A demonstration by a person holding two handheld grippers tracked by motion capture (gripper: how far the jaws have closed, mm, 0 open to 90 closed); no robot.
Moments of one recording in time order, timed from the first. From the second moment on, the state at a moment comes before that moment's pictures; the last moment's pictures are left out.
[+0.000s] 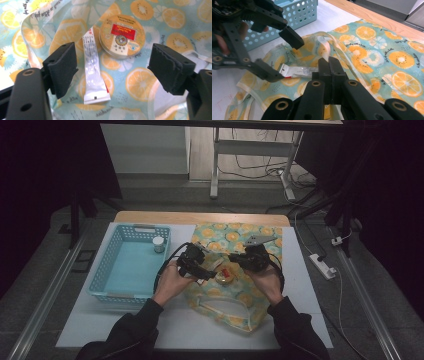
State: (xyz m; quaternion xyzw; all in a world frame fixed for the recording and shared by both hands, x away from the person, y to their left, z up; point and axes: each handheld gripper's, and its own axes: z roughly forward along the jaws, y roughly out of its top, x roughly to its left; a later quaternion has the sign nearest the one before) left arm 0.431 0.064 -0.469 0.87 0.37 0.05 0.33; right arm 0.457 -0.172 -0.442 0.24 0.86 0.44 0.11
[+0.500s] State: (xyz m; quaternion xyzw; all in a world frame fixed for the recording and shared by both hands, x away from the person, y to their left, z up) left arm 0.424 0.089 -0.464 0.86 0.37 0.03 0.36; right arm 0.456 -0.172 -0.441 0.24 0.86 0.44 0.11
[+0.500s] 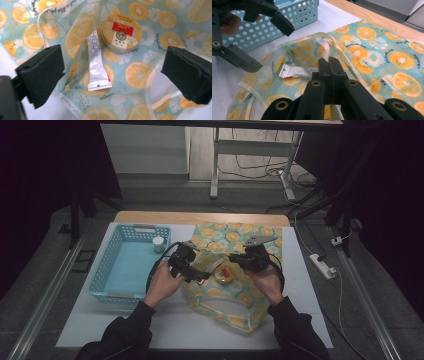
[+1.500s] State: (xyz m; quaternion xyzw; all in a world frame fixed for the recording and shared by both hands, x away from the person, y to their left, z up) left arm 0.426 0.142 -0.450 0.84 0.37 0.07 0.38; right arm 0.456 -0.175 -0.438 0.24 0.85 0.45 0.11
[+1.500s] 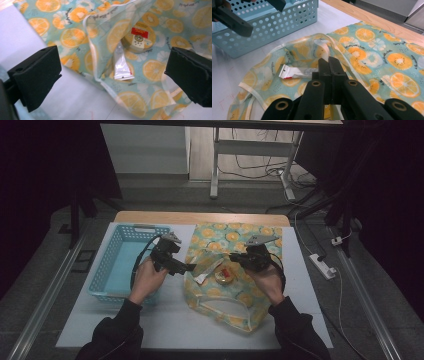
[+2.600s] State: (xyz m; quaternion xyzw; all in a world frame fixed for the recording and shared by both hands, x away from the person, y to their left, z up) left arm 0.443 0.214 -0.442 0.80 0.45 0.11 0.39; right arm 0.457 -0.173 -0.440 0.24 0.86 0.44 0.11
